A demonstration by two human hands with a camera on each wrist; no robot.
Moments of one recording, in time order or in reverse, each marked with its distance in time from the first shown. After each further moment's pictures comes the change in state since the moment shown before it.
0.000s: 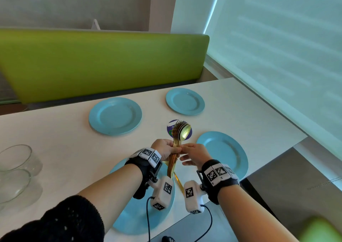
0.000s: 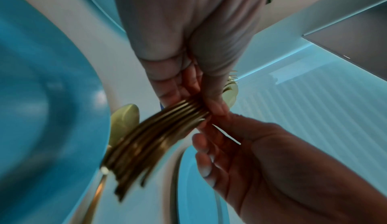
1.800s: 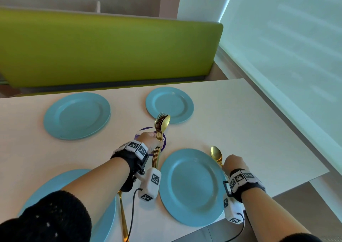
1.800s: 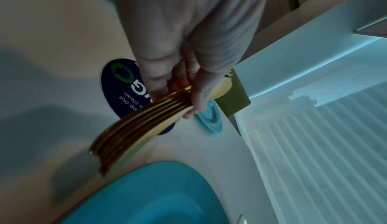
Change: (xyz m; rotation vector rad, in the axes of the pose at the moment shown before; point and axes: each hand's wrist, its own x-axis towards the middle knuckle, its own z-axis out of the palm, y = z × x) left_hand 0.145 0.053 0.076 -0.004 0.361 -0.154; right_hand 0.170 0.040 -0.251 -1.175 0.322 0.235
